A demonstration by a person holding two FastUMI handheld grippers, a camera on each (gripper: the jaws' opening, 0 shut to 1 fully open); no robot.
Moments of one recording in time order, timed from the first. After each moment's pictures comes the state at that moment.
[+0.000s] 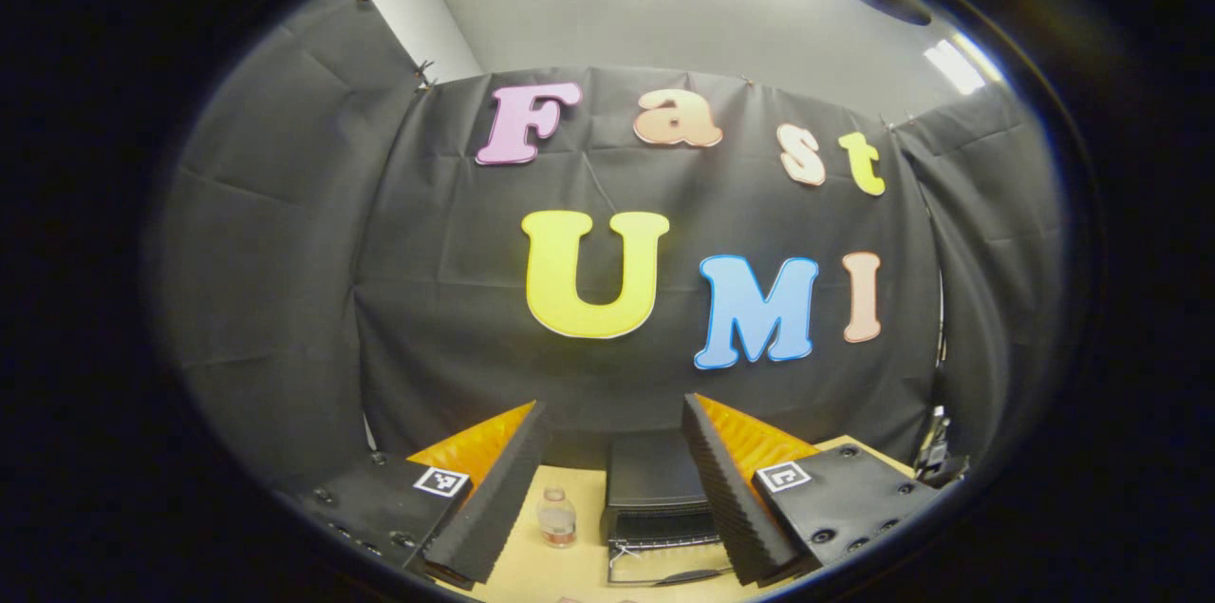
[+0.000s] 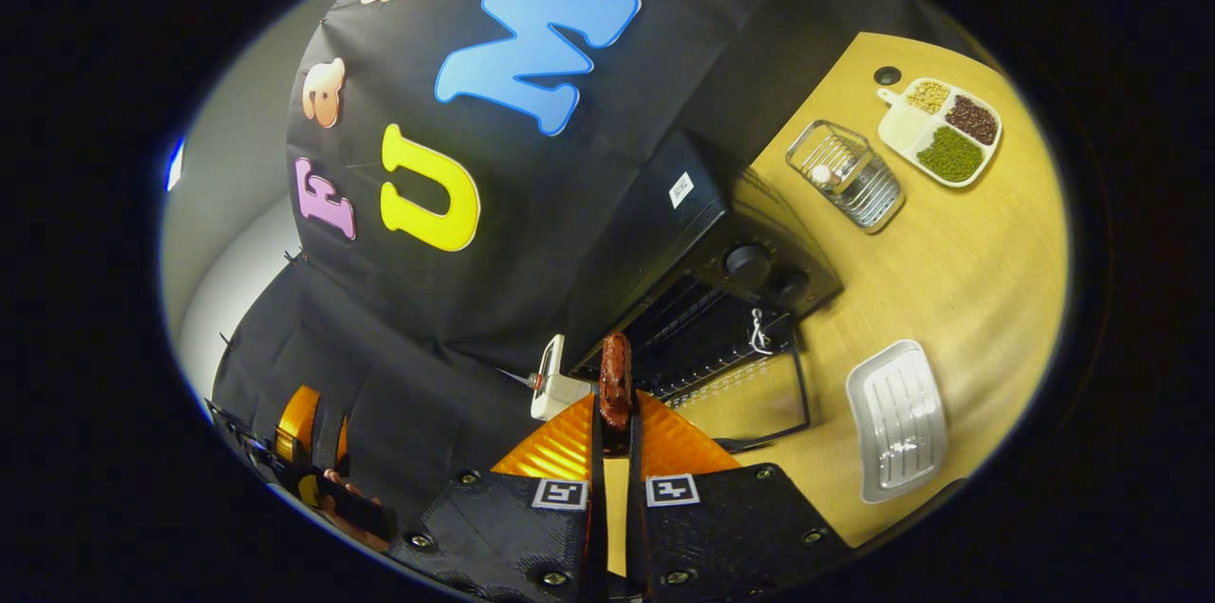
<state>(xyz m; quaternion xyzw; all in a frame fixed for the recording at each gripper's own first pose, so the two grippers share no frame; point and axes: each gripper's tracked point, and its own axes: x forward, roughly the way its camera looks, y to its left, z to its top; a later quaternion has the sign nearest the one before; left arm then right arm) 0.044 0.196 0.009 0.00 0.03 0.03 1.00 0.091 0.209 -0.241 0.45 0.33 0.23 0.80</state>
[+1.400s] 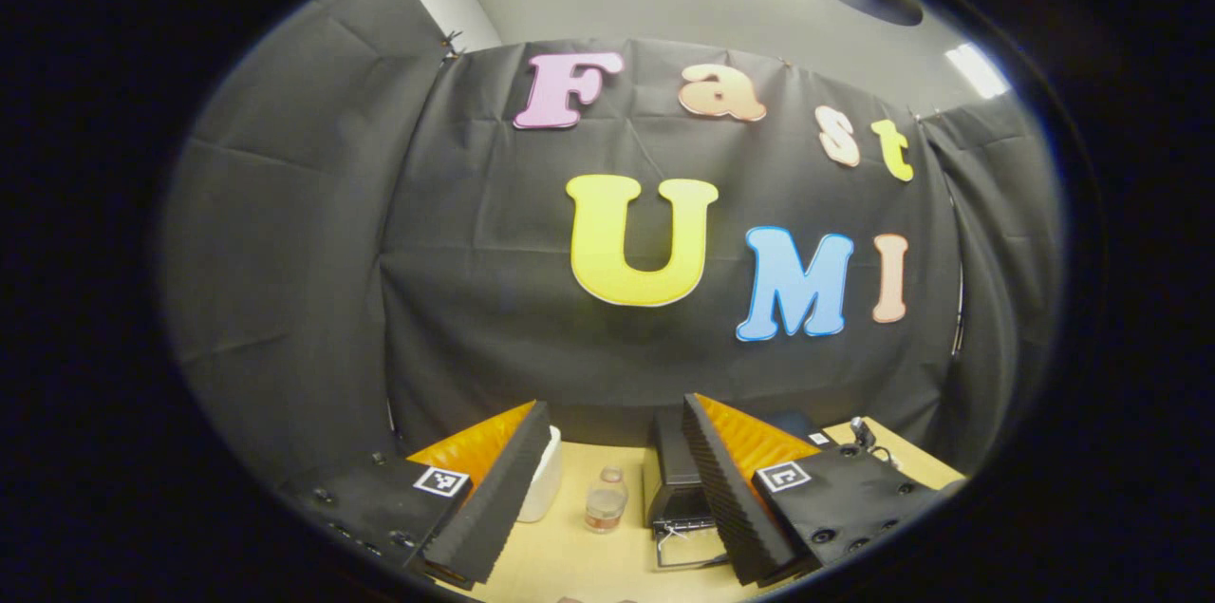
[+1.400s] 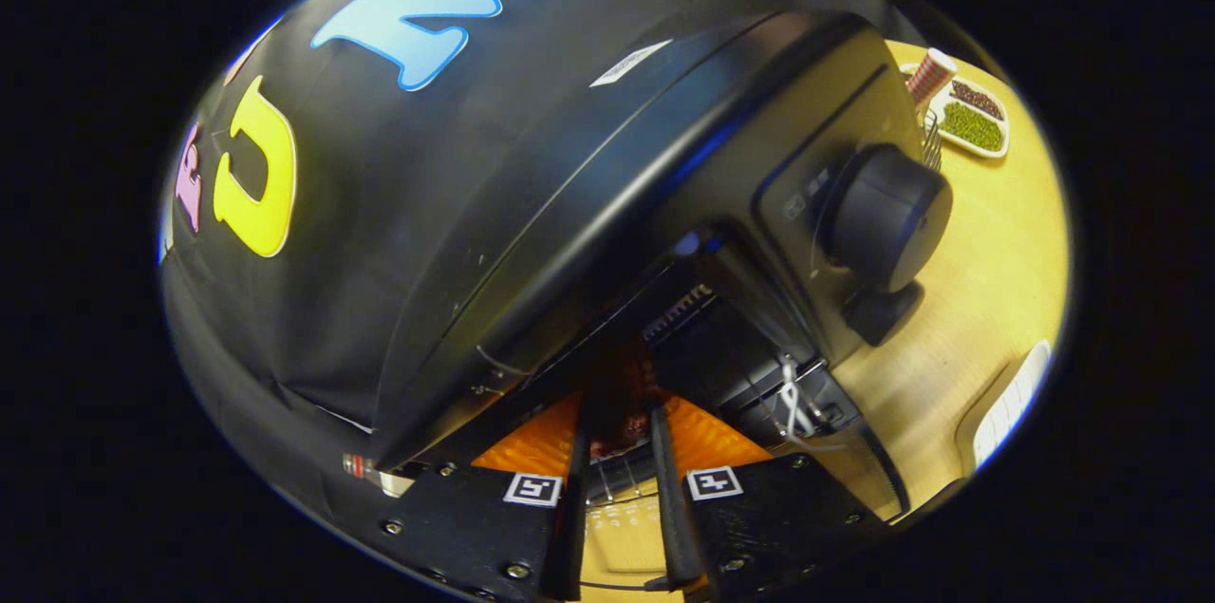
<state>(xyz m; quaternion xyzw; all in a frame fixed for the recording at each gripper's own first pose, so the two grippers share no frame) 0.050 0.276 -0.026 0.00 0.07 0.04 1.00 0.229 0.269 -0.373 0.36 0.34 0.01 0.87</state>
